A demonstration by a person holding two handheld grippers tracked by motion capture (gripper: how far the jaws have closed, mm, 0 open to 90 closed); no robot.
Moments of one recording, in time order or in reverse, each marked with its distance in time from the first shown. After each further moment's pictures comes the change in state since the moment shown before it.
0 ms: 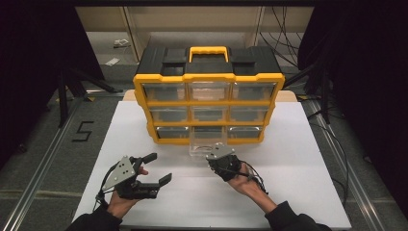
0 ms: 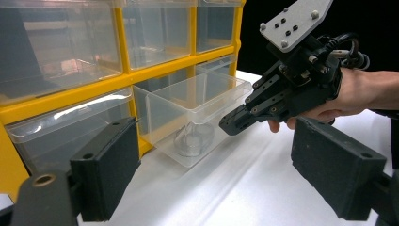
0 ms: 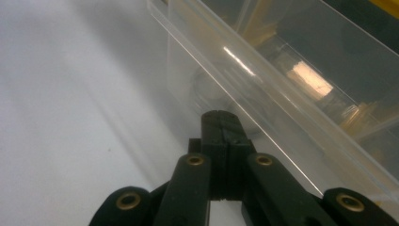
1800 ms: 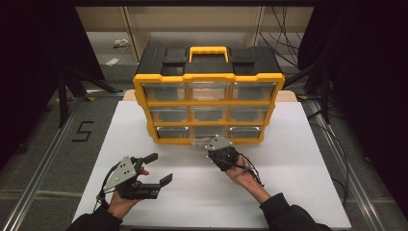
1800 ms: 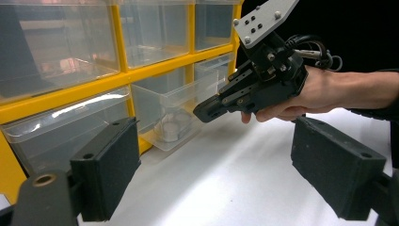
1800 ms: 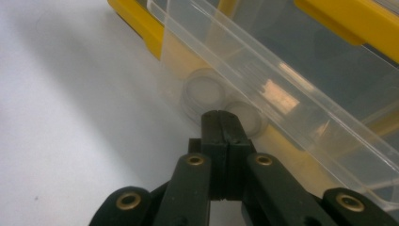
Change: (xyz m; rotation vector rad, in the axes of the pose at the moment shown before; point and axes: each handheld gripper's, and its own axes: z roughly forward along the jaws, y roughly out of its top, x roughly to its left) left arm 0.000 -0.001 0.002 0.005 -0.004 0.005; right arm -0.017 0.008 0.023 -0.050 -0.095 0.003
